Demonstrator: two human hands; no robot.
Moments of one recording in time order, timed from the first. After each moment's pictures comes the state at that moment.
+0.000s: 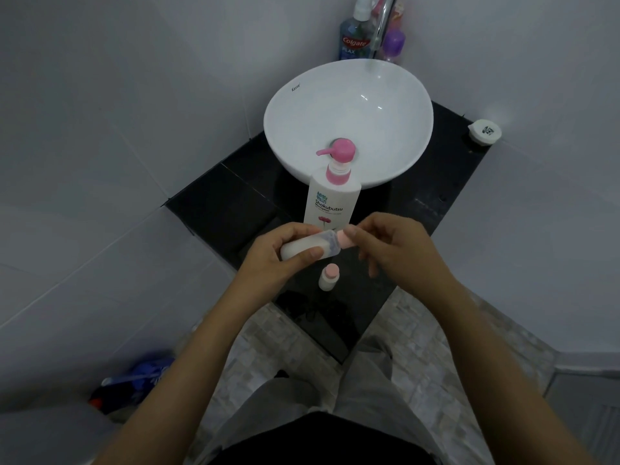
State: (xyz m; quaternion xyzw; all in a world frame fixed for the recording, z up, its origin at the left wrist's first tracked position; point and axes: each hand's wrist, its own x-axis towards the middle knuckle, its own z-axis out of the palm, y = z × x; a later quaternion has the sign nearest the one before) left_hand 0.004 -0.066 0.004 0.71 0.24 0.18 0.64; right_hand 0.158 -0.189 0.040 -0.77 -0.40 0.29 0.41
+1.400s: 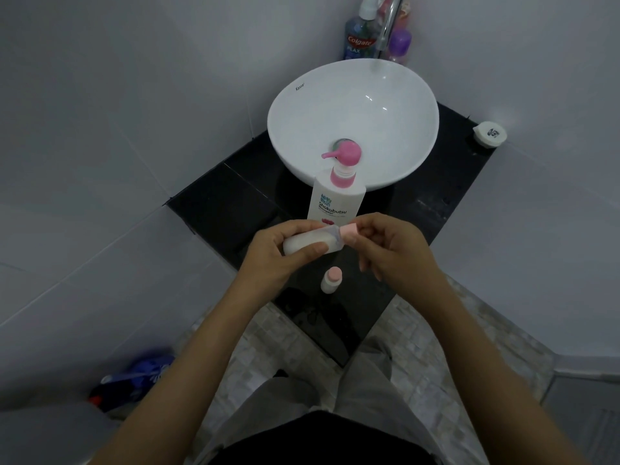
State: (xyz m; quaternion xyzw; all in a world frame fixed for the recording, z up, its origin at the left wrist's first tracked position) left_hand 0.009 -0.061 0.008 0.68 0.25 0.21 0.65; right_hand 0.152 -0.183 0.036 -0.74 -0.40 0.29 0.45
